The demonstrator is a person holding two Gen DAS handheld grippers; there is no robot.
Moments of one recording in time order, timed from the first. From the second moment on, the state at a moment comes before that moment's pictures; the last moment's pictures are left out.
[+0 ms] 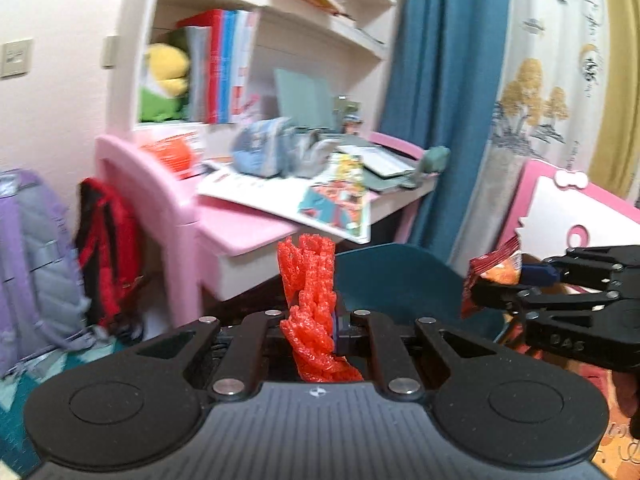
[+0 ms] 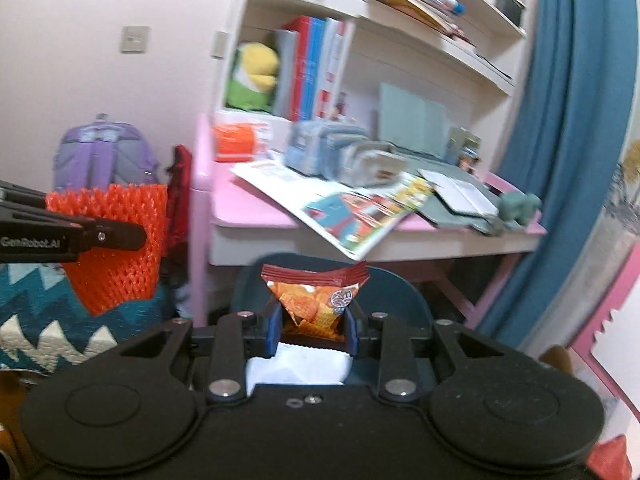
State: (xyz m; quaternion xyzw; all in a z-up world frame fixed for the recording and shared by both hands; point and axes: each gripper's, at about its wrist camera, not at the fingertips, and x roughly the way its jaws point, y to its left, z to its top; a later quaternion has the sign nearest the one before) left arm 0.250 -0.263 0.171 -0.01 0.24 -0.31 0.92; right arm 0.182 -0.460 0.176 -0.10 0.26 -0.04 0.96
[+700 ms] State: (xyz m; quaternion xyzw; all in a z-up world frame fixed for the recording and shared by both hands) left arm 0.318 -0.431 0.110 0.07 0.35 -0.34 0.87; right arm 0.257 -0.524 0.110 -0.11 0.44 -0.04 0.89
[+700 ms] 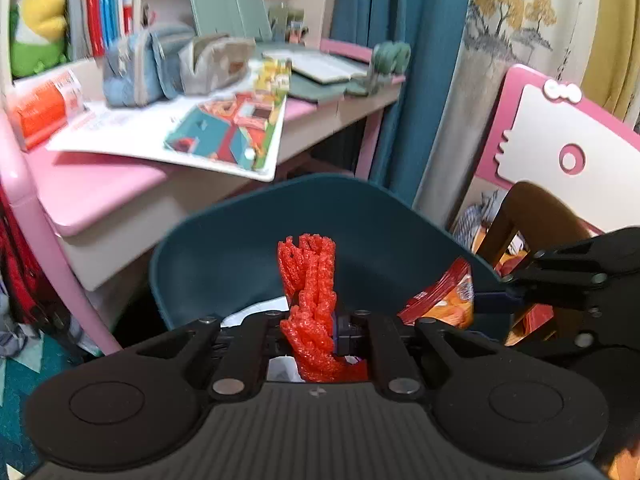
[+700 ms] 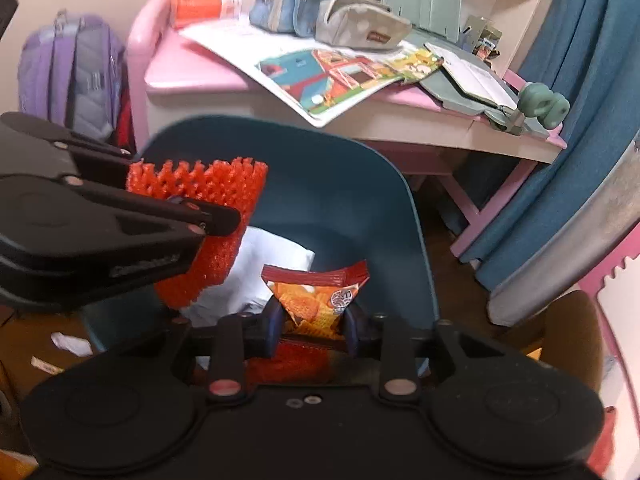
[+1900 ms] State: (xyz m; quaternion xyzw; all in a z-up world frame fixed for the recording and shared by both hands) left arm 0.315 -0.425 0.112 0.06 0.37 -0.35 0.86; right arm 0.244 -0.511 0.129 -0.13 0.46 -0.02 0.88
